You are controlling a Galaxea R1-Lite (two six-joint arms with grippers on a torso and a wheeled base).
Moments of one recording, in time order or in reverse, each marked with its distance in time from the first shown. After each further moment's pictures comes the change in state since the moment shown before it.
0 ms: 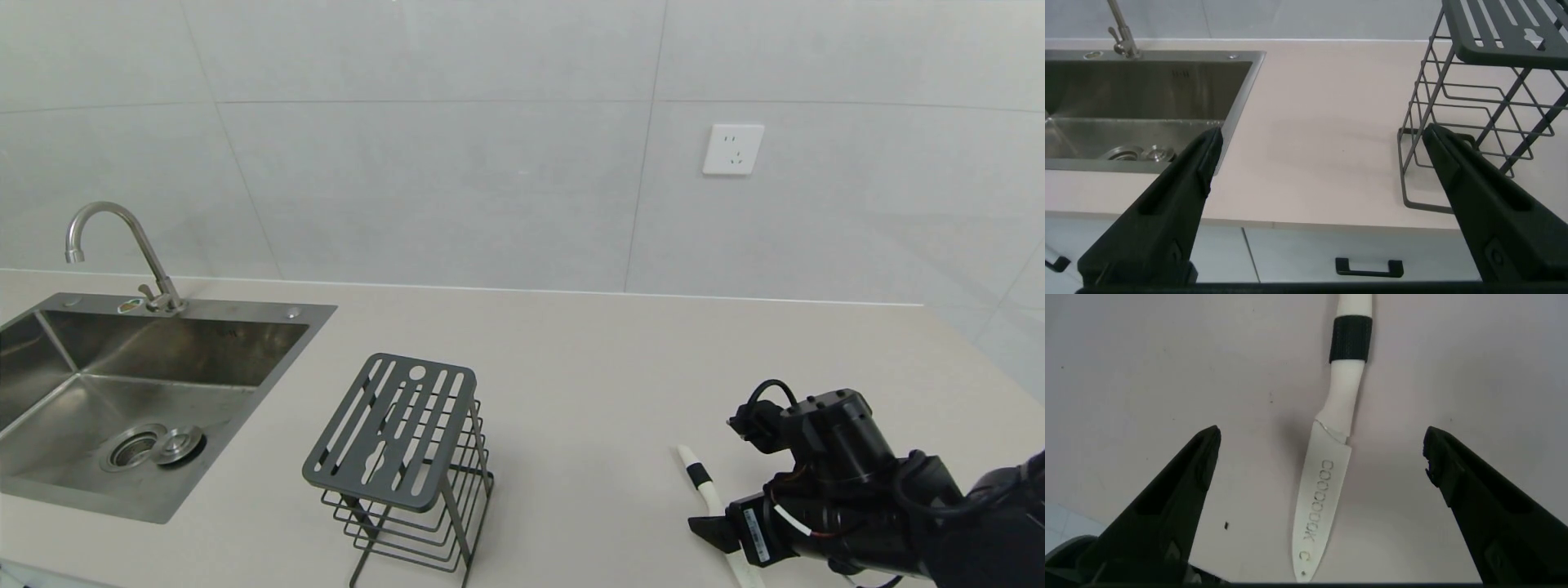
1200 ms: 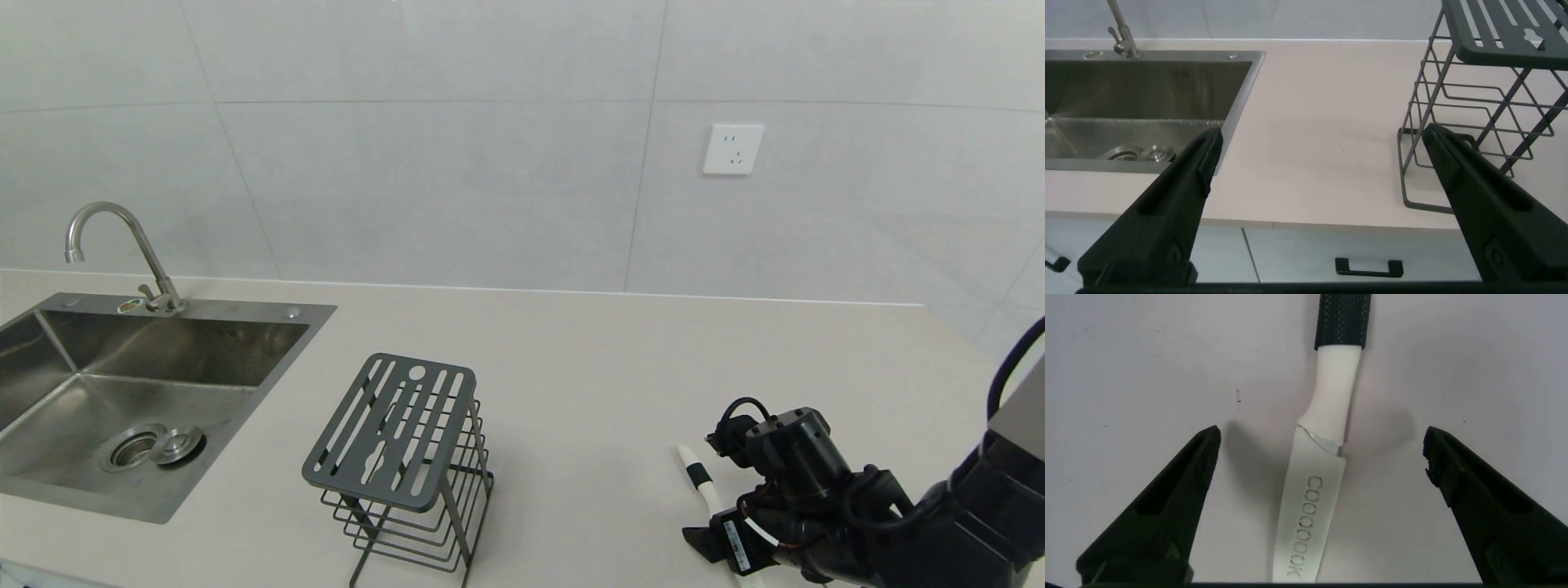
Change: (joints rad) left arm 0.000 0.000 0.000 0.000 -0.001 0.000; right arm 0.039 0.133 0.002 -0.090 -0.116 -0.006
